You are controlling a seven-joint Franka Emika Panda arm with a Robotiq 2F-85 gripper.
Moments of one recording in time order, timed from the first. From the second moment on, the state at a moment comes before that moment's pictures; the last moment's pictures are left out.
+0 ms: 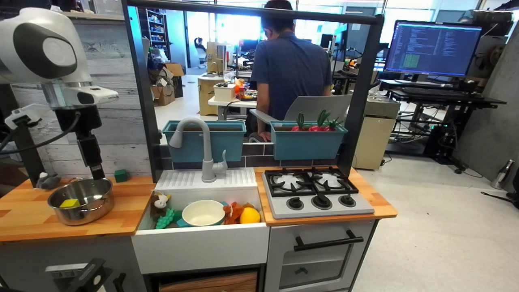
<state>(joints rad) 0.32 0.83 -0.08 -1.75 -0.08 2.48 0.99</state>
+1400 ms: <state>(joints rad) 0.33 1.05 -0.14 -1.45 -0.11 2.30 1.22</state>
